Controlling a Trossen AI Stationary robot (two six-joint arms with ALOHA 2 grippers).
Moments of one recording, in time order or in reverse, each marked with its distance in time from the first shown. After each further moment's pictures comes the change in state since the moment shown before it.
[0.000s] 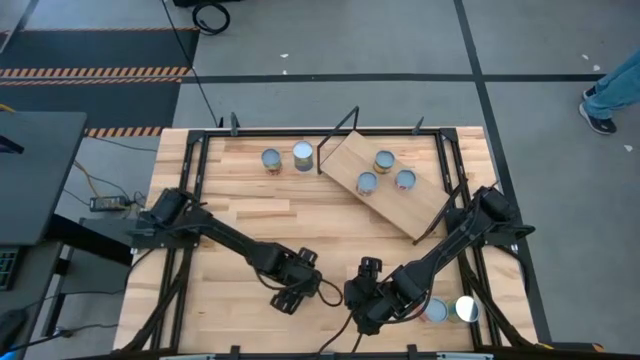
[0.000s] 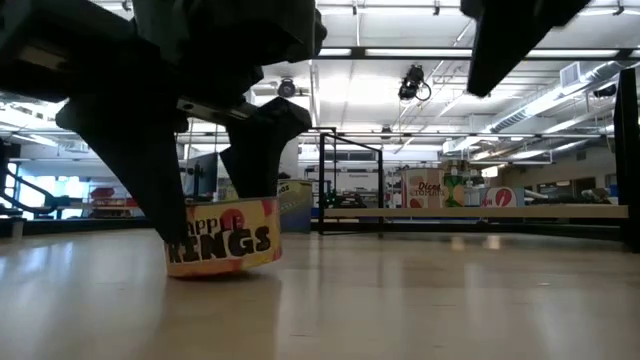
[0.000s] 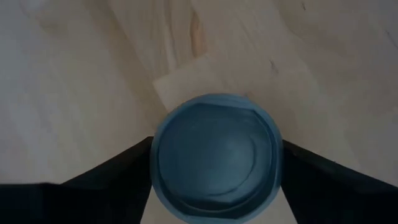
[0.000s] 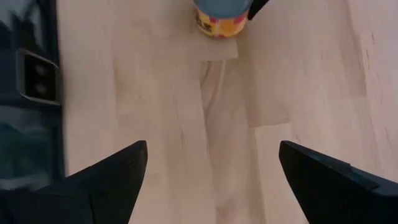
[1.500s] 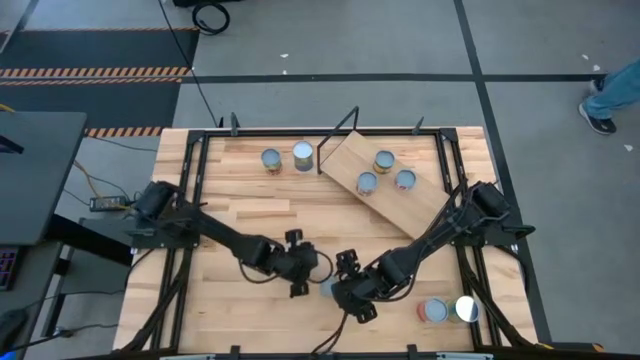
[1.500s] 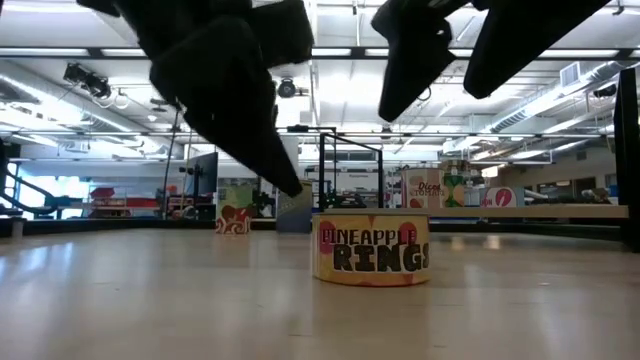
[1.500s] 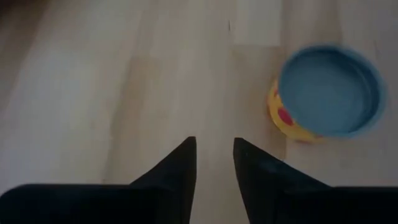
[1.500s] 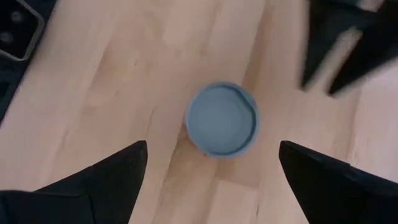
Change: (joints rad) left arm -0.004 -0.132 -0.214 0.305 -0.382 -0.487; right arm -0.117 0.001 -0.078 0.198 -0.095 -0.566
